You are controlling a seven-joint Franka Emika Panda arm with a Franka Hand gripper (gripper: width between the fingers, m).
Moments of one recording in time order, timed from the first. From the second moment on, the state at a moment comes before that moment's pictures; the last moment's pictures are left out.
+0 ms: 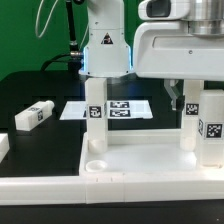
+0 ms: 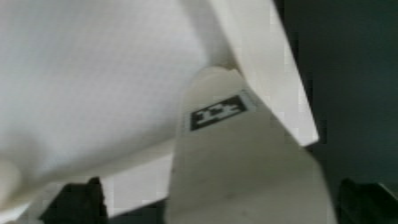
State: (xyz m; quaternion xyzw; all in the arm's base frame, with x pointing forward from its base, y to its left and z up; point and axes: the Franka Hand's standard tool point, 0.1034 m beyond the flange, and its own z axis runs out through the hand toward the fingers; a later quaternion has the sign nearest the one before) arm 0.642 0.104 0.108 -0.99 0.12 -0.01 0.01
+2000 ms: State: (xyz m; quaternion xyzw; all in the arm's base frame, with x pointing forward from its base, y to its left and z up) arm 0.641 0.110 0.101 -0.64 0.76 0.00 0.06
